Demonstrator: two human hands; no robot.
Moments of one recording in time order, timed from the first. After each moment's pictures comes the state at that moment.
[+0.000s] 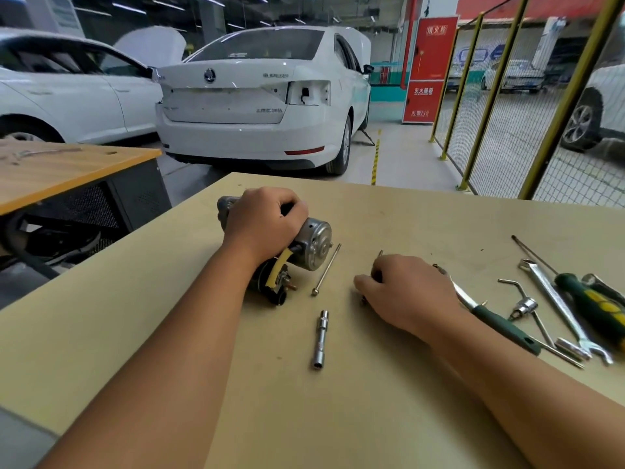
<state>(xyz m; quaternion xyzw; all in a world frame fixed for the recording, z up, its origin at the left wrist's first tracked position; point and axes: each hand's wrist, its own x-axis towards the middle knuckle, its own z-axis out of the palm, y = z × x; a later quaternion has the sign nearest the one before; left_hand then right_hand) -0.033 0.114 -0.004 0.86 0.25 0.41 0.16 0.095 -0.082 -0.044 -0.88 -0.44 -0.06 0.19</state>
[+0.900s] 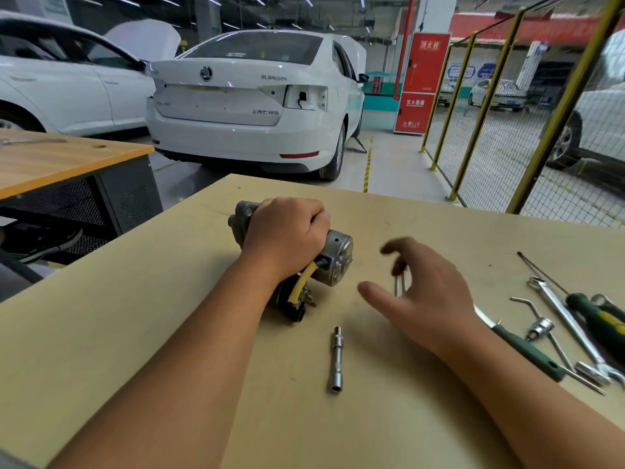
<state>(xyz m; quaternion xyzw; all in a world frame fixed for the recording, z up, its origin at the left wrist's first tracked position) -0.030 0.098 0.000 0.90 0.22 0.36 0.12 0.091 -0.086 -0.037 -0.80 -0.47 -0.12 0.35</state>
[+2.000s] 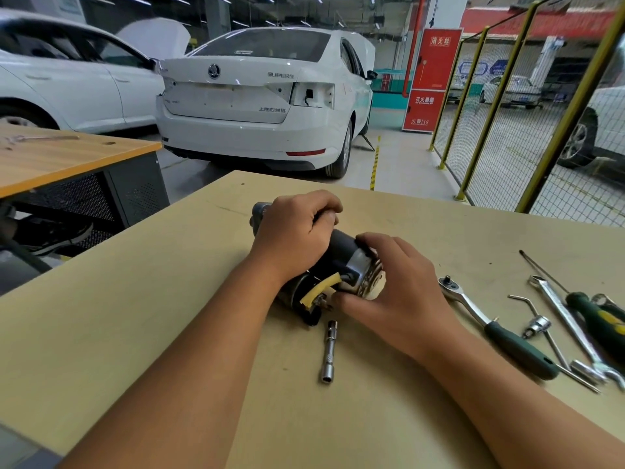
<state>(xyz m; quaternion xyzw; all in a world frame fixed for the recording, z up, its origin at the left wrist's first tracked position) -0.029 0.080 -0.003 0.86 0.16 0.43 0.21 0.075 -0.079 -0.041 -0.73 -0.56 -0.10 0.38</state>
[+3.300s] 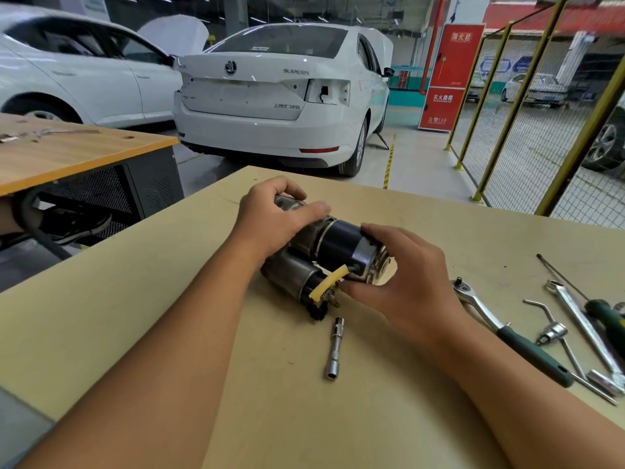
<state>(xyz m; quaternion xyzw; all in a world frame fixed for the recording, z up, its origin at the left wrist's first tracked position) -0.052 0.113 -0.003 0.76 0.31 0.40 0.41 0.084 -0.070 -0.037 -0.68 -0.58 -0.12 0.43</state>
